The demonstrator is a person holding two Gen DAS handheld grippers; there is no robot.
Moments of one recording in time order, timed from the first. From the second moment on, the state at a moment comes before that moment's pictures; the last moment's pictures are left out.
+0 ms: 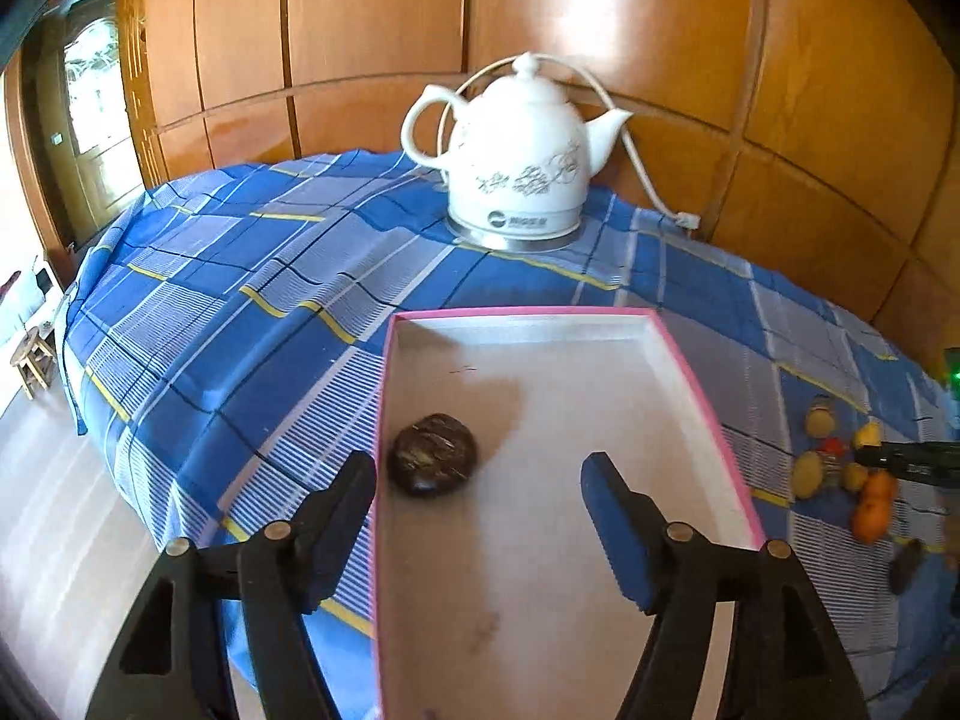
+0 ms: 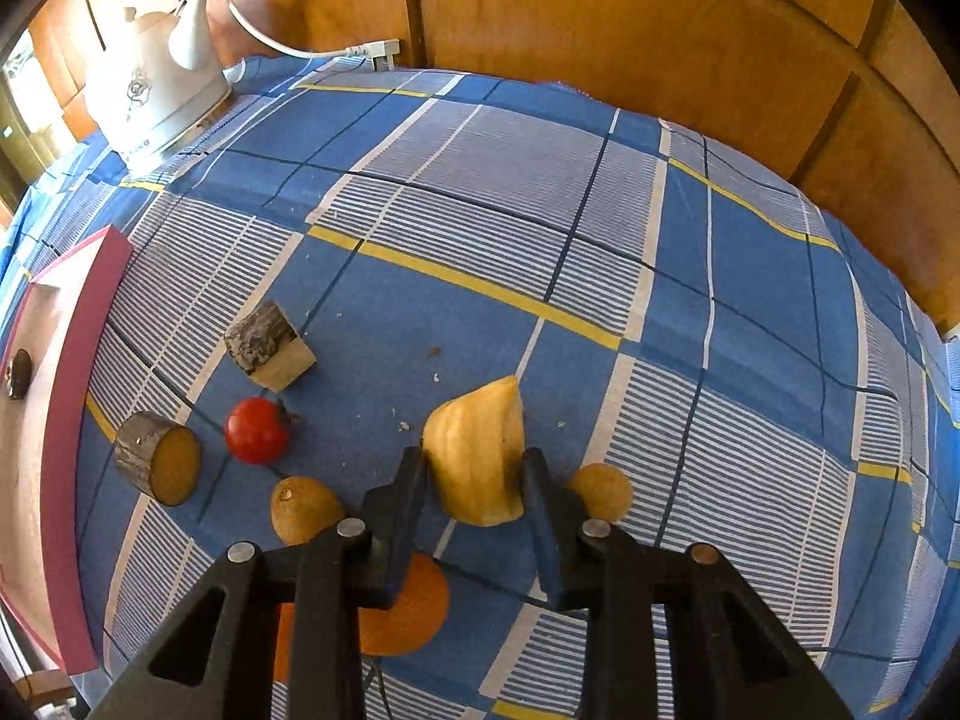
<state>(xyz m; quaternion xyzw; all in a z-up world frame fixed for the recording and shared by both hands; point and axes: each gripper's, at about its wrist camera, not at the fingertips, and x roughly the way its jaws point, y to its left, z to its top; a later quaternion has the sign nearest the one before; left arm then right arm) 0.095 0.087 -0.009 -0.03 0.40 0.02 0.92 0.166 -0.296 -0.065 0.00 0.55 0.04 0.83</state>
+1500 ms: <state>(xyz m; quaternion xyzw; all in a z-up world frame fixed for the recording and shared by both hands) 0.036 0.093 -0.013 -0.05 0.37 0.07 0.92 0.099 -0.141 0.005 0.03 0.46 0.26 0.85</state>
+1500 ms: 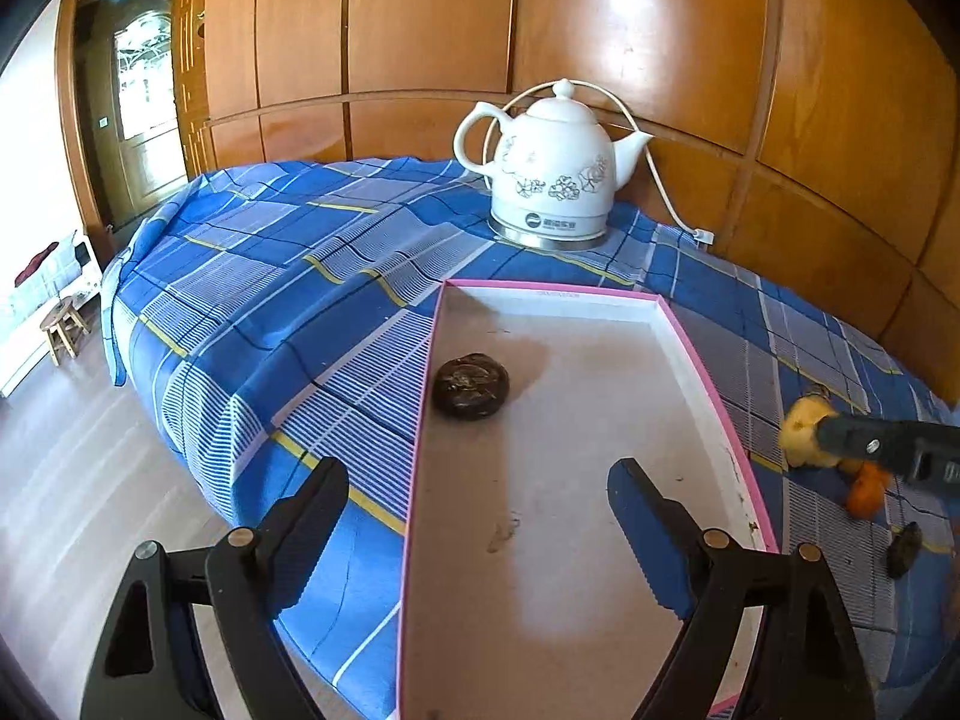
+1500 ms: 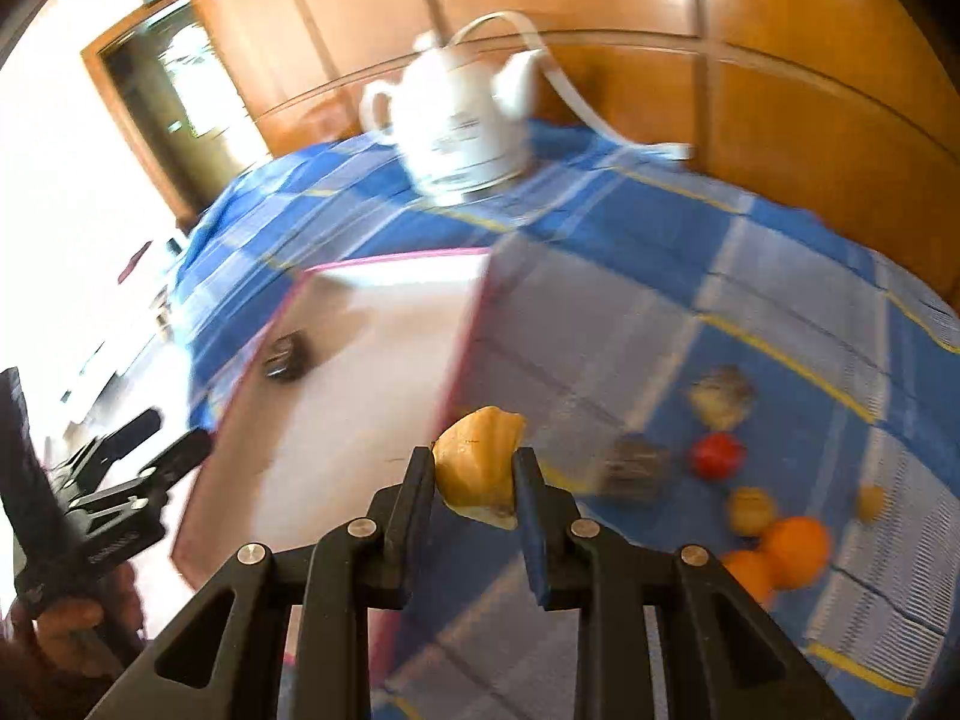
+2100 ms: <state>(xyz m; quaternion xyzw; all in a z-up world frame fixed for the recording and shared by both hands) 0.033 0.091 -0.009 -0.05 0.36 0.07 0.93 0.128 -0.057 -0.019 0.05 0.49 0.27 0.82</state>
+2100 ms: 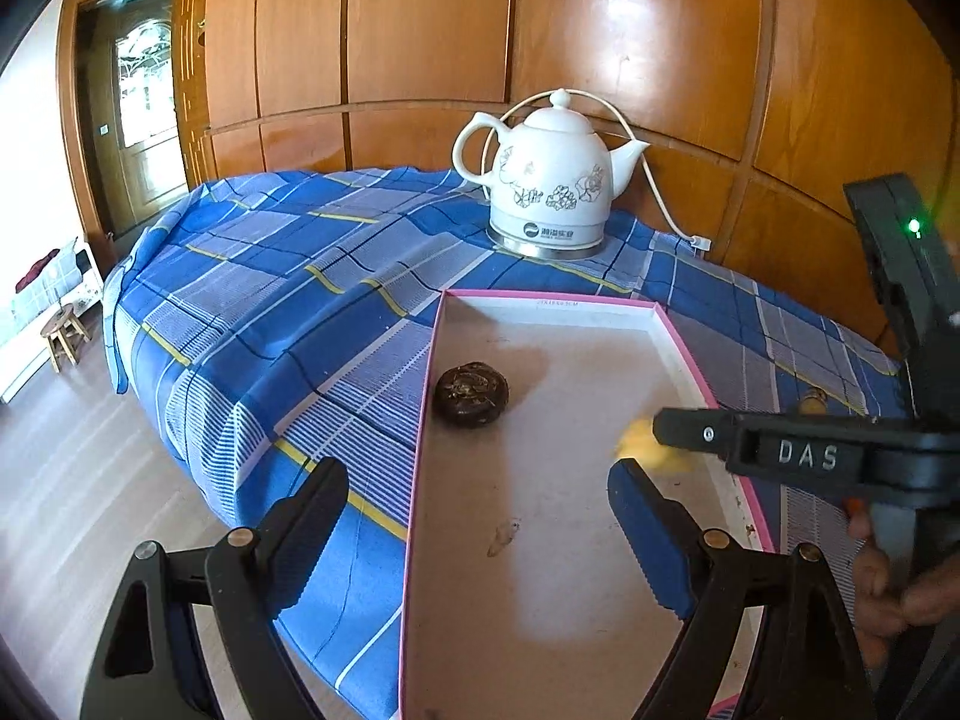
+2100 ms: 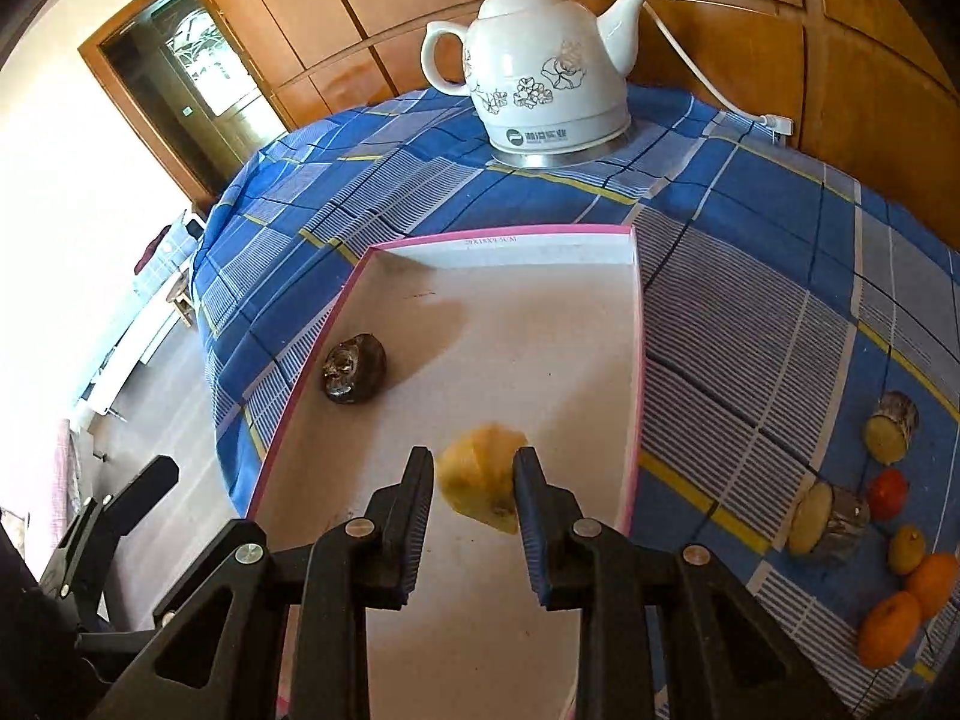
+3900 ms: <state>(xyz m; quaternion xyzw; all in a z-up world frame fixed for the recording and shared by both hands) 0.028 0.006 0.004 0.04 0.35 -0.04 0.93 0.093 -0.307 0.013 -0.04 0.44 0.05 0.90</state>
